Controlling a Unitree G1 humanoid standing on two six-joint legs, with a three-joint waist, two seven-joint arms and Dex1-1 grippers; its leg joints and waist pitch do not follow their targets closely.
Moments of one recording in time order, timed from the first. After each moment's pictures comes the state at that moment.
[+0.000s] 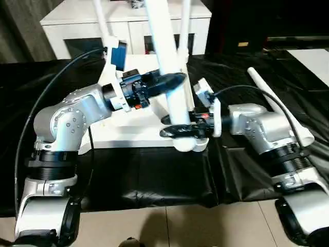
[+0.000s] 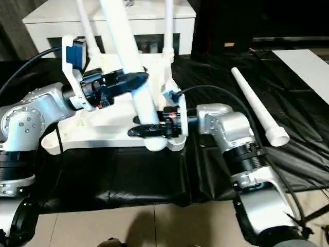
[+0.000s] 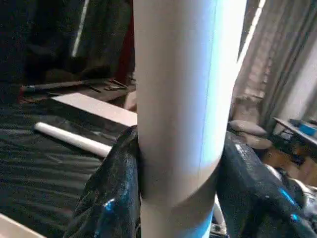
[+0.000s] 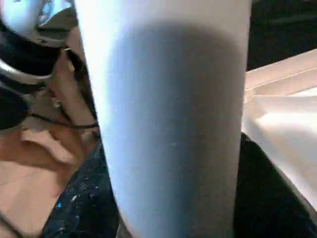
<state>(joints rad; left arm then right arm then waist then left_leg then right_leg) -0.75 0.33 0.10 0.10 -0.73 0.76 -0.89 -0.82 -0.31 0.19 0.44 0.39 0.61 1.23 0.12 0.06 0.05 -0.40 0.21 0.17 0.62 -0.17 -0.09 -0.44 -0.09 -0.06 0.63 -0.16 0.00</state>
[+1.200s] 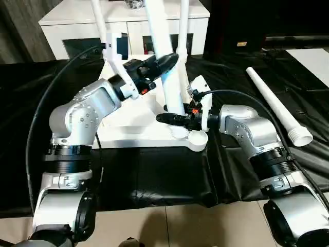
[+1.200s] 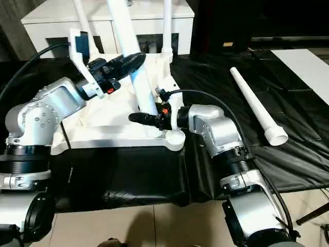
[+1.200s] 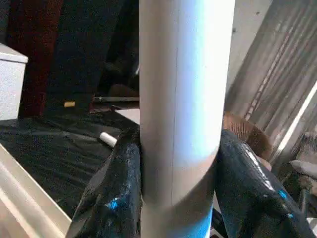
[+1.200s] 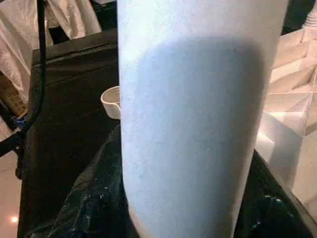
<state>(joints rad) -0.80 0.22 0.17 0.17 -0.67 0.70 -0.60 -0.82 -0.24 0.16 0.50 0.27 0.46 0.98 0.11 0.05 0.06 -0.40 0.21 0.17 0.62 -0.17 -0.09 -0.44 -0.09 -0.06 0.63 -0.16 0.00</state>
